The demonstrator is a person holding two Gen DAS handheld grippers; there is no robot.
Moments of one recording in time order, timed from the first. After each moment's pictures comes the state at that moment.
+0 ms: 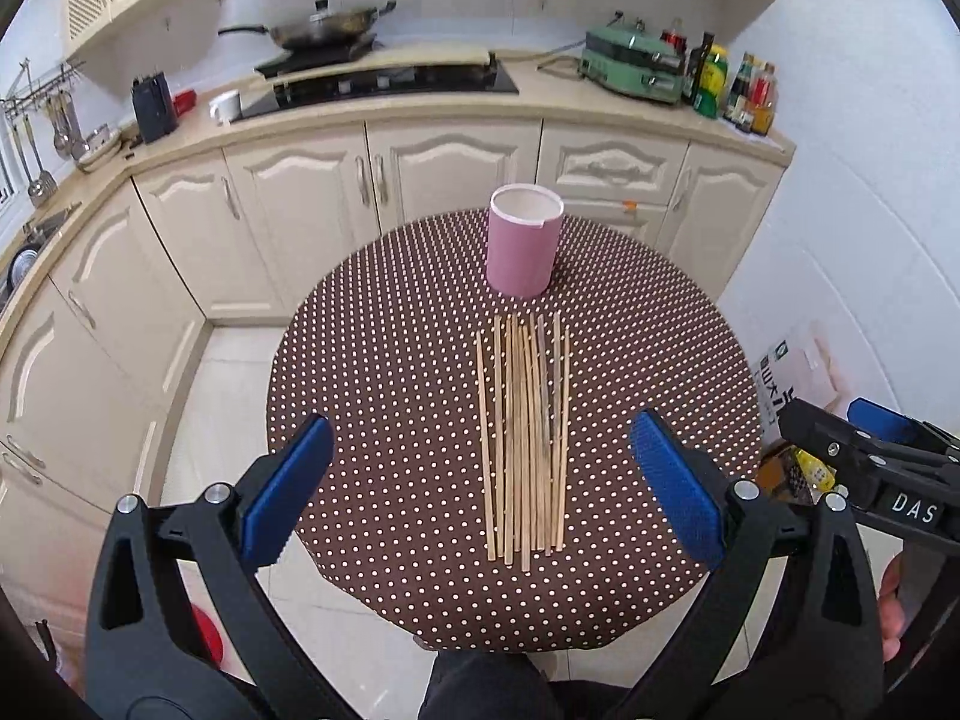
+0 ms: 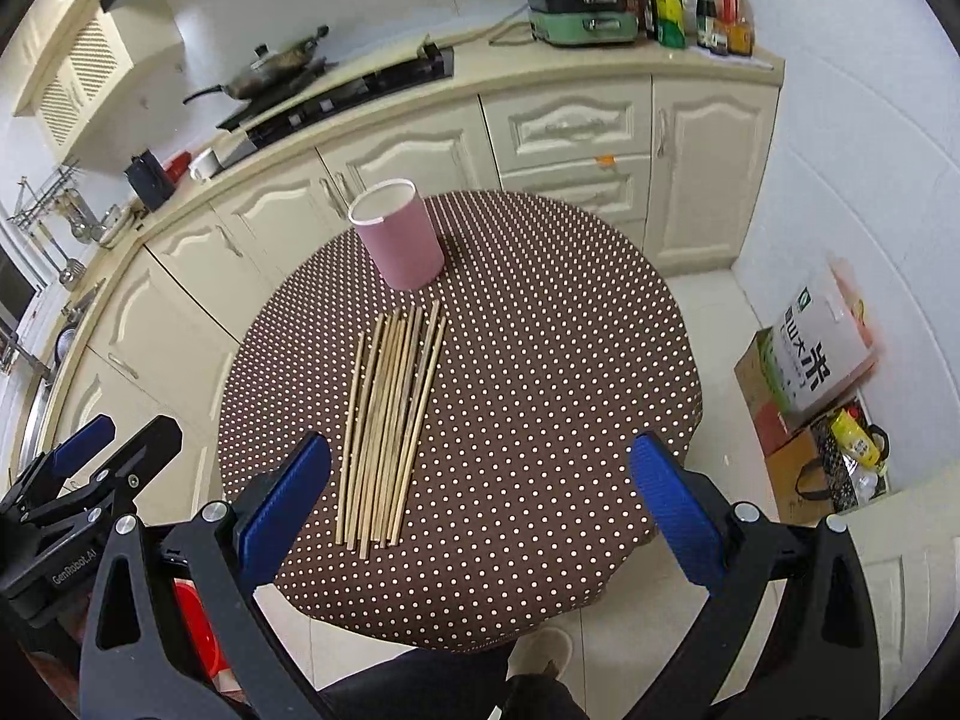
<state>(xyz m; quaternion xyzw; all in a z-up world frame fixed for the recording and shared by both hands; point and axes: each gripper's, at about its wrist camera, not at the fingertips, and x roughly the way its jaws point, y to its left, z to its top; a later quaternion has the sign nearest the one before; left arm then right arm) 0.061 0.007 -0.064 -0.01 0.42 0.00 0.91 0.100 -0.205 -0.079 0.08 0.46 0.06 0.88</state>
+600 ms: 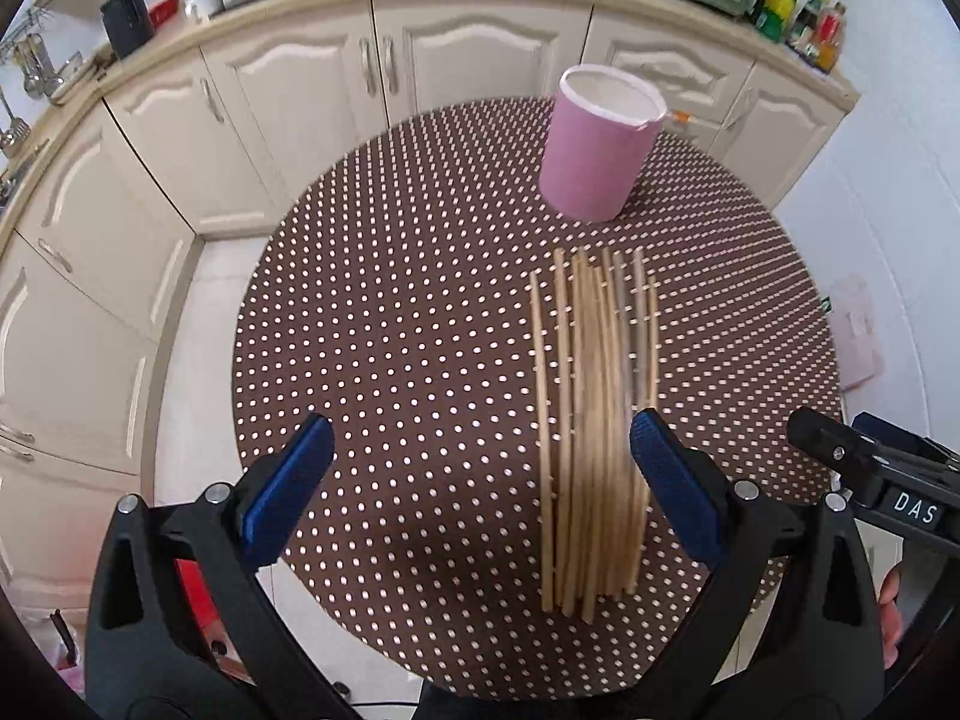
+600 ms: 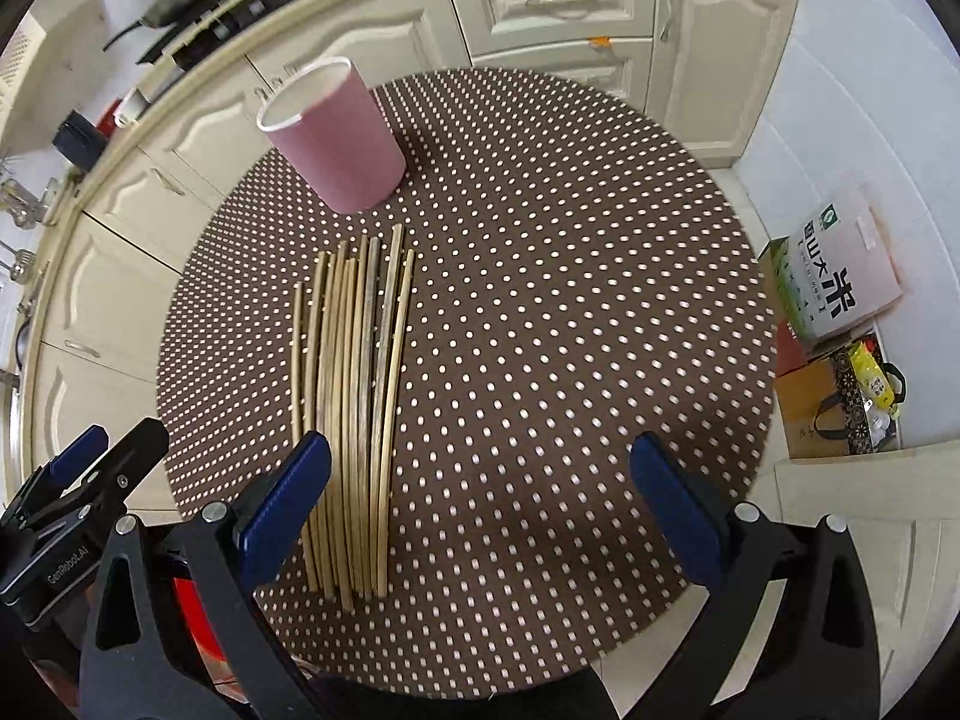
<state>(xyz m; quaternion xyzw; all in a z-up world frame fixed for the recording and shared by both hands) 0.165 0.046 -0.151 -0.03 0.54 0.01 0.84 0.195 -0.173 -0.160 0.09 0.58 0.03 0.81</state>
